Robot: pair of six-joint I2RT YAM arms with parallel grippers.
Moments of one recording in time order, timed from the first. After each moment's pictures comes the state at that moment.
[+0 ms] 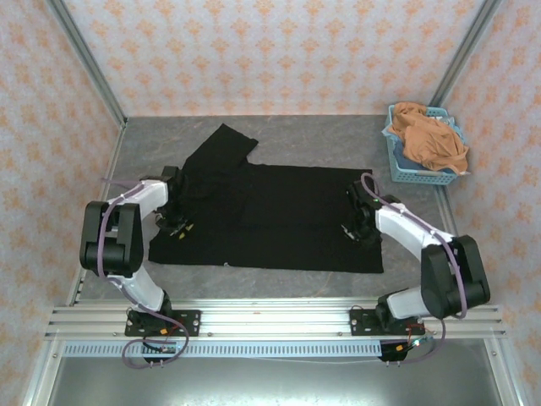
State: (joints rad) left arm 0.03 1.68 0.97 -0.86 0.02 -0.93; right arm 0.28 1.42 0.78 -0.78 -0.01 1.09
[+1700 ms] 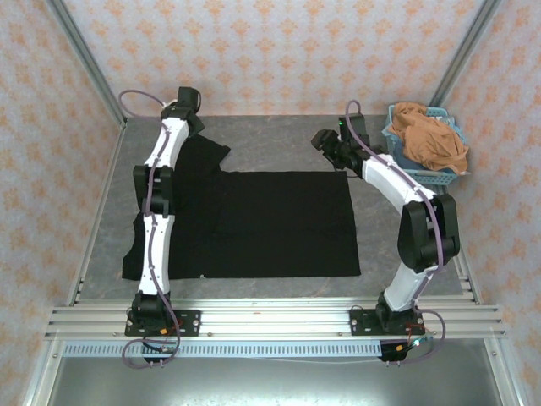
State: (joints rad) left arm 0.02 2.71 2.62 -0.88 -0.33 -0.69; right arm 0.27 1.74 1.36 -0.30 -0.16 0.89
